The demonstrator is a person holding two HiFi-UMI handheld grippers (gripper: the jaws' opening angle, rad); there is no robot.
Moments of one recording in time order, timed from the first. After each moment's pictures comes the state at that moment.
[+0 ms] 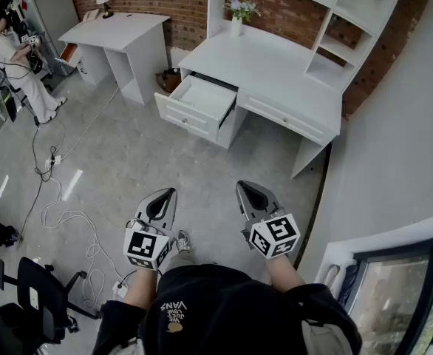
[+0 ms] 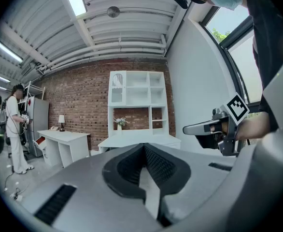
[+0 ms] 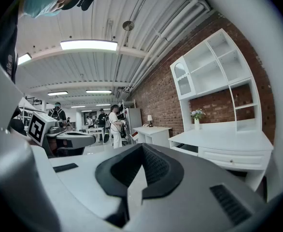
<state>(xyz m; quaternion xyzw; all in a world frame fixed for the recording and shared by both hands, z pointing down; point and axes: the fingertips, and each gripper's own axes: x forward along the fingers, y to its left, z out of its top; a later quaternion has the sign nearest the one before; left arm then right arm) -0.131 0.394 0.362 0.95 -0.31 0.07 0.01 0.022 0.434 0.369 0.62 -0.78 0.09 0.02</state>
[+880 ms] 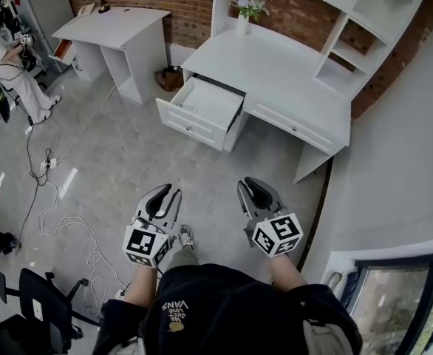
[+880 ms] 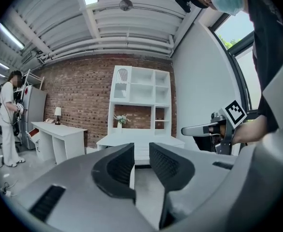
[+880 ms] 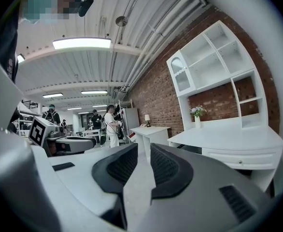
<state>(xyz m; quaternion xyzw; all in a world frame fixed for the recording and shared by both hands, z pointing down) -0.128 0.281 0.392 0.96 -0.28 0.05 0.04 0.032 0.327 0.388 0.63 -0.77 0.10 0.01</state>
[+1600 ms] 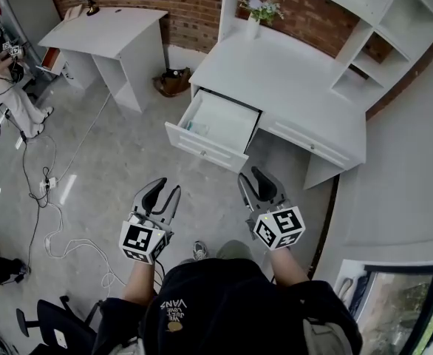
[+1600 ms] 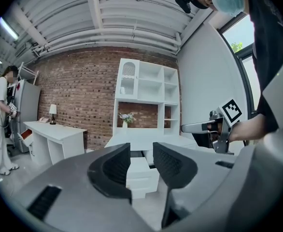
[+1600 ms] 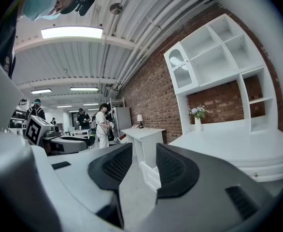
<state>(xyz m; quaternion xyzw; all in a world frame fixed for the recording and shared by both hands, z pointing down) -0.145 0.064 0.390 0.96 -0.25 0.06 0.05 0.026 0.116 0.382 0.66 -0.74 0.10 0.01</state>
